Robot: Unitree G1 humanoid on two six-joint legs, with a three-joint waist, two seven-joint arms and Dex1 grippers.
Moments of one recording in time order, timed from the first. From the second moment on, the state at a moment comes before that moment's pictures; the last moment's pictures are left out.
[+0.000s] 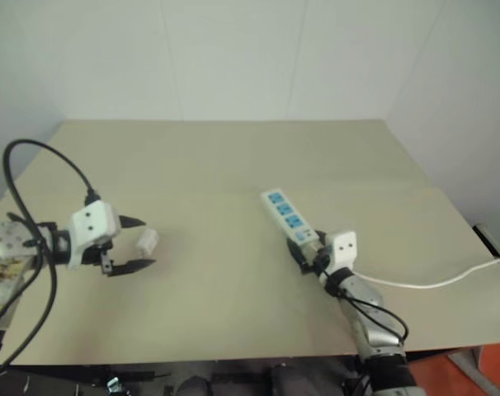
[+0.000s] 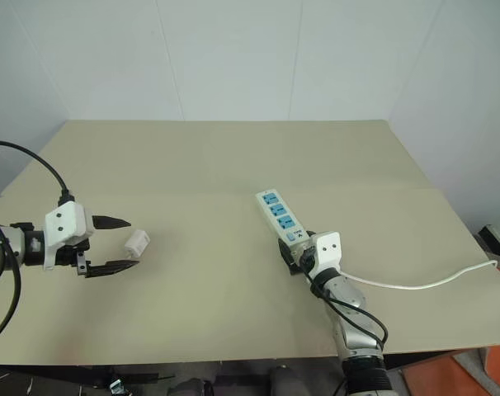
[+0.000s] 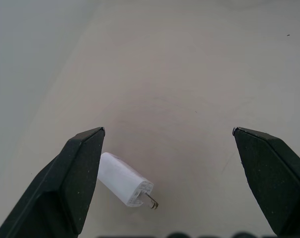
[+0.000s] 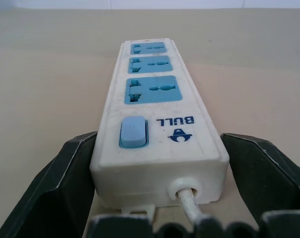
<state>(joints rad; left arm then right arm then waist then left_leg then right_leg) -0.22 1.06 0.18 -0.07 -0.32 0.22 -1.19 -0.22 -0.17 -0.03 0.15 0.17 0.01 0.39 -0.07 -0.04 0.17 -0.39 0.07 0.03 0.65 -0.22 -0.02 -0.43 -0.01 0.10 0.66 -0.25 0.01</state>
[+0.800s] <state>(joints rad) -0.74 0.88 0.05 -0.12 -0.35 0.89 -0.81 -0.28 -0.51 0.10 0.12 0.37 -0.05 1.25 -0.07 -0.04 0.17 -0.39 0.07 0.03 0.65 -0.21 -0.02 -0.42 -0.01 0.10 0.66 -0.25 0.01</state>
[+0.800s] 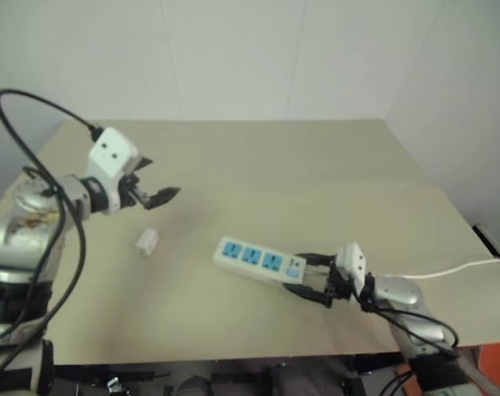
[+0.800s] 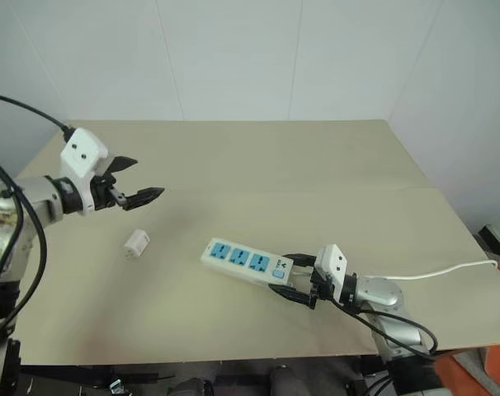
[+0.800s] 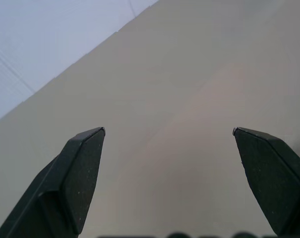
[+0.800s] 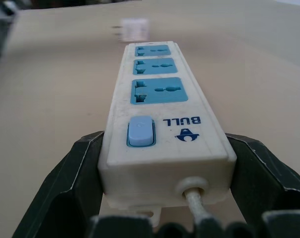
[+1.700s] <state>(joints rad) -1.38 0.75 -0.61 0.90 -0.02 1.18 -1.14 -0.52 -0.32 0.22 0.53 0.25 -0.22 1.33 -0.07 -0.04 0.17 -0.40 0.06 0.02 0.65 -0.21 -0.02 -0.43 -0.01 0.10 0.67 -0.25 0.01</state>
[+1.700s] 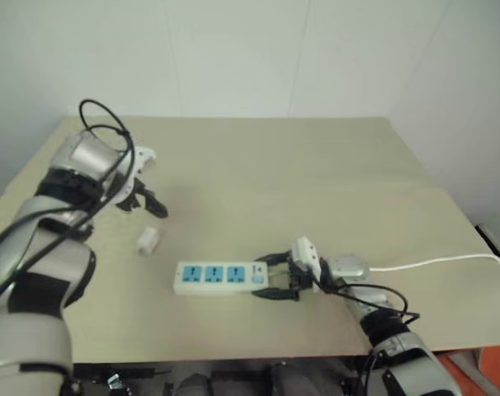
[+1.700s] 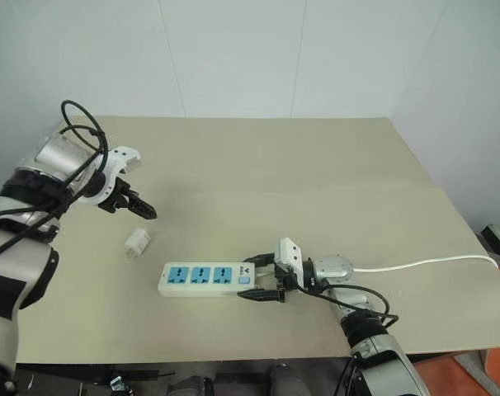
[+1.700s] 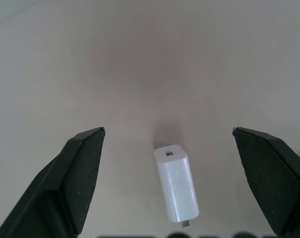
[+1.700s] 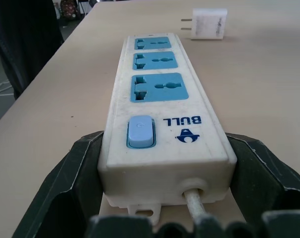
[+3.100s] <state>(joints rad) -1.34 0.56 -0.57 1.16 0.23 1.09 -1.18 -0.53 -0.26 0.19 0.60 0.21 -0.30 1.21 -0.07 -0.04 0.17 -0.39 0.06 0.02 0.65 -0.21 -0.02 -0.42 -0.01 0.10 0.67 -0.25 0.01</state>
